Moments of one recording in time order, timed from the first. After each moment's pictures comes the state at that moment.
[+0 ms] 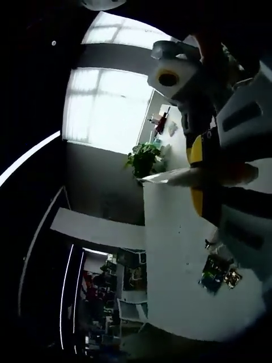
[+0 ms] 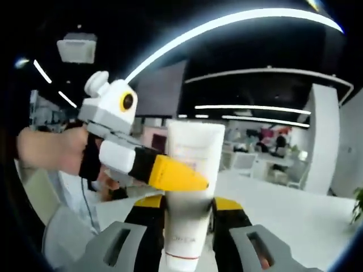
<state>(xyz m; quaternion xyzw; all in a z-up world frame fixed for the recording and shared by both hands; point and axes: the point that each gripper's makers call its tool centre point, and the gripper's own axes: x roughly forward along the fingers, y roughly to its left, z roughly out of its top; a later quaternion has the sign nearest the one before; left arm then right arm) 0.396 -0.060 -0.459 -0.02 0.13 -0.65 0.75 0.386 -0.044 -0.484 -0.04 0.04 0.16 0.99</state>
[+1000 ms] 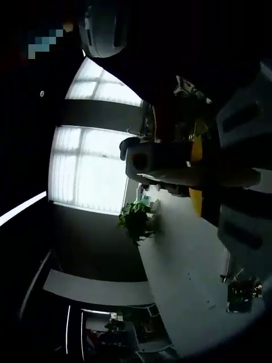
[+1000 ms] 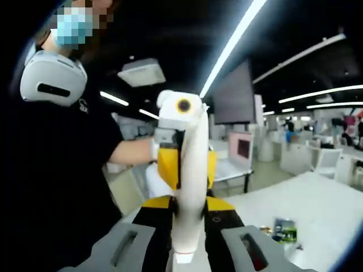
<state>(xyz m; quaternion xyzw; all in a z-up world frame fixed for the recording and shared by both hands) 0.325 -0.064 -0.419 0.02 0.12 -0.81 0.58 0.335 -0.029 -0.452 0.01 0.06 0.50 0.86</state>
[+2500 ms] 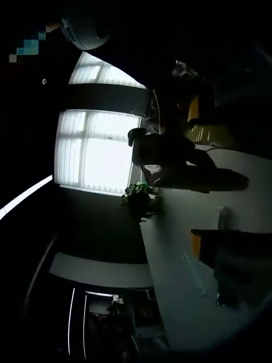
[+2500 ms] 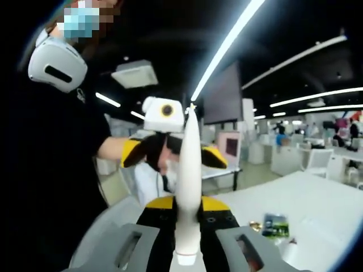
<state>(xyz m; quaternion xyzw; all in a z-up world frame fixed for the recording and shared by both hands) 0.350 -0.055 -0.458 0.01 0.11 -0.75 0.65 0.346 -0.049 -0.490 0.01 0.05 0.46 0.89</state>
